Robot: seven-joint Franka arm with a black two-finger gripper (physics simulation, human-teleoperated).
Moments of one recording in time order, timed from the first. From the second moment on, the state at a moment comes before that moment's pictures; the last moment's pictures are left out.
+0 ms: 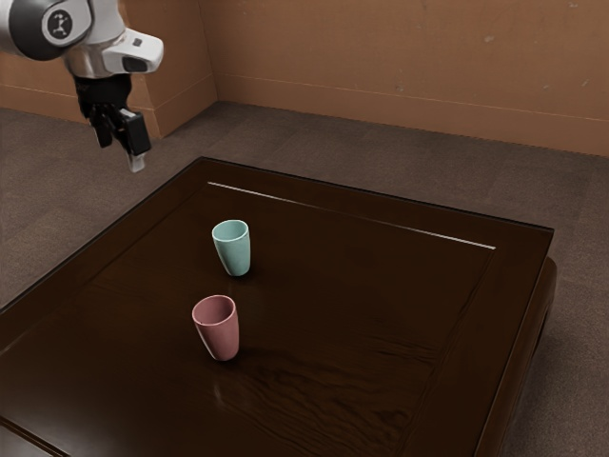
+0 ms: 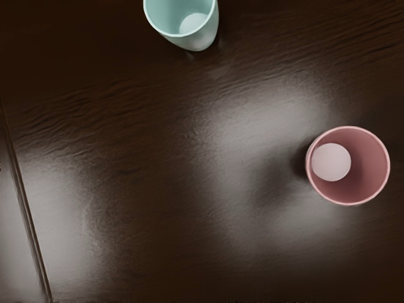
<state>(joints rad) -0.17 -0.16 0.21 -1.74 0.19 1.63 0.29</state>
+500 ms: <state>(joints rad) -0.13 0.09 0.22 -1.67 0.17 1.71 0.20</state>
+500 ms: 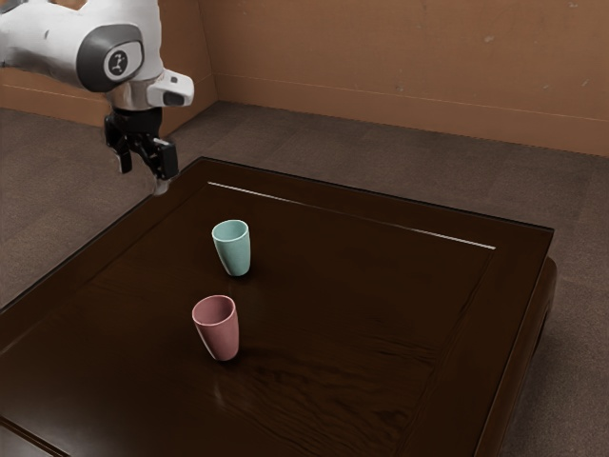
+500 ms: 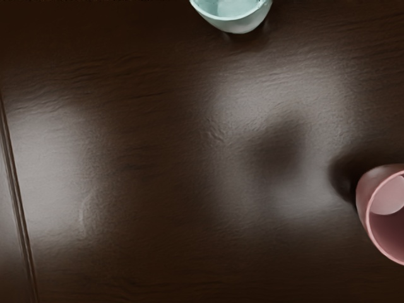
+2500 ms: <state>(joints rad) 0.04 0.75 0.20 -1.35 -0.27 2.14 0.19</state>
